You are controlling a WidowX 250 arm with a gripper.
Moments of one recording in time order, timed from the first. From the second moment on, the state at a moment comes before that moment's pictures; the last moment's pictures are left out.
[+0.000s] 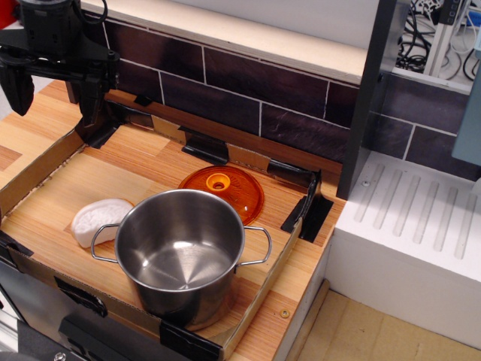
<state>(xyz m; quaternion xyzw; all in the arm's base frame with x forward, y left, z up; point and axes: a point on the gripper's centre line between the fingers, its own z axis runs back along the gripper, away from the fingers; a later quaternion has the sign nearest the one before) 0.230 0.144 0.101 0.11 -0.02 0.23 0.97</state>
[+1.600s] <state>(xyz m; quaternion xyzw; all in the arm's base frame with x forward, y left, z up) 0.240 0.026 0.091 -0.01 0.04 -0.32 0.95</state>
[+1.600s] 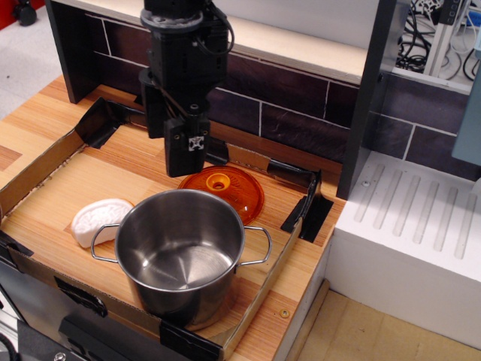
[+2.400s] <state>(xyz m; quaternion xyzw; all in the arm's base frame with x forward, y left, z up) 0.233 0.009 0.054 0.04 0.04 -0.34 0.94</state>
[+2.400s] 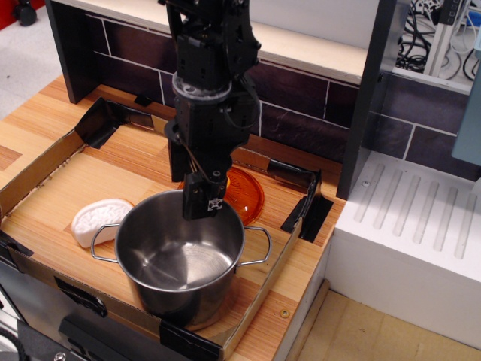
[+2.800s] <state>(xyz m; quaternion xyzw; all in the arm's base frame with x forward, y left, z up) 0.230 0.011 0.050 0.05 0.04 -0.34 0.94</state>
